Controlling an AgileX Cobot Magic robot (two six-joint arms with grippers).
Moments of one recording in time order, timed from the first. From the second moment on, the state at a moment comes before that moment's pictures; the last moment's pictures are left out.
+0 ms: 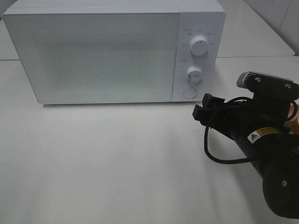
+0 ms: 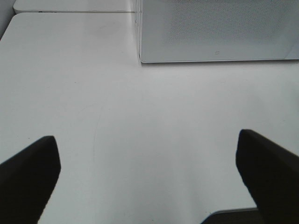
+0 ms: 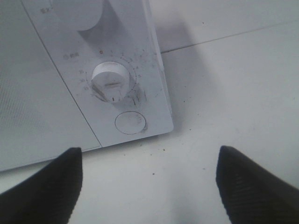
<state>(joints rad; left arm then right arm) 0.02 0.00 -0.52 -0.15 1.07 0.07 0.80 1.76 -0.34 0.83 -1.20 0.08</state>
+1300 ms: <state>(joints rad) 0.02 0.00 -0.52 -0.15 1.07 0.07 0.80 1.76 -0.34 0.82 -1.10 1.34</state>
